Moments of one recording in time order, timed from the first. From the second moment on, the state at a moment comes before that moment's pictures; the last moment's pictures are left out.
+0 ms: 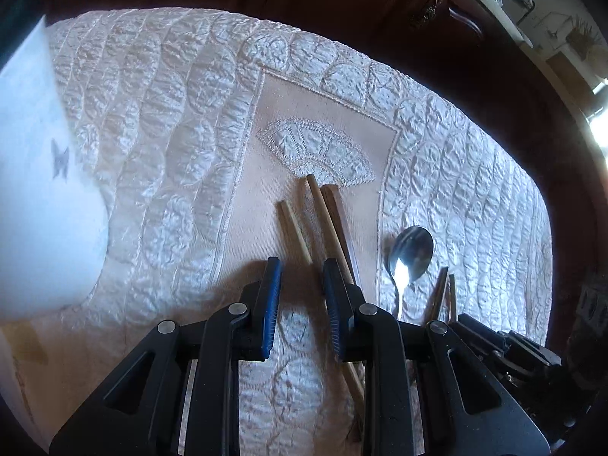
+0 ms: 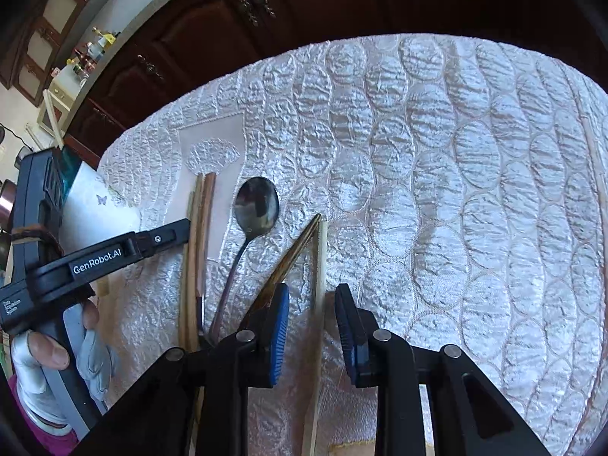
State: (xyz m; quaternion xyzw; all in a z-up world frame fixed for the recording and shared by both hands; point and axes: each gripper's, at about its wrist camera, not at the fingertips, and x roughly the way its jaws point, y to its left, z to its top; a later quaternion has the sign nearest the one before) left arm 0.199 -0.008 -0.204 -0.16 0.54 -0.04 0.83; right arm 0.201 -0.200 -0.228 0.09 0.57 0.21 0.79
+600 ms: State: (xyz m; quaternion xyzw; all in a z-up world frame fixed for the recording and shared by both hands) left arm 0.165 0.002 -0.153 -0.15 0.51 -0.09 0.85; right arm 0.185 -0.227 -0.188 0.11 0.53 0.24 0.81
